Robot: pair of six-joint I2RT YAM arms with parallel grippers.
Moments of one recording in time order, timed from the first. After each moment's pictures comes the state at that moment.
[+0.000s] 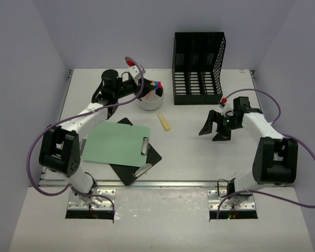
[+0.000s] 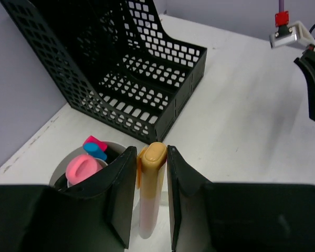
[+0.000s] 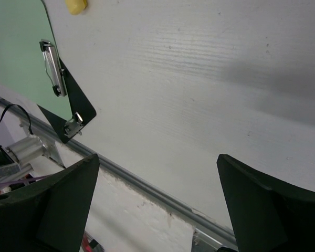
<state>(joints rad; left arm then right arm) -0.29 1.57 1.16 0.28 0.68 0.18 -0.09 1.50 0.91 -0.69 -0.62 0.13</state>
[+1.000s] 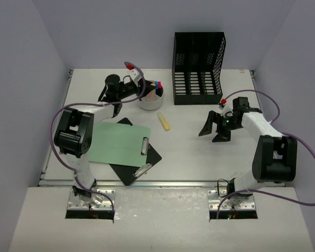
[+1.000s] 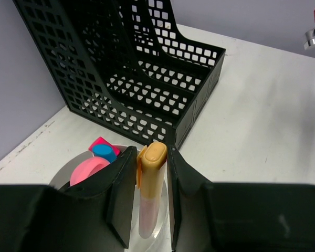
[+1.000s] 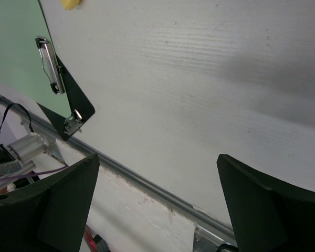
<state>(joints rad) -0.23 1.88 1.16 0.73 0.77 0.03 -0.09 1.52 0.91 -0.71 -0.62 0.13</state>
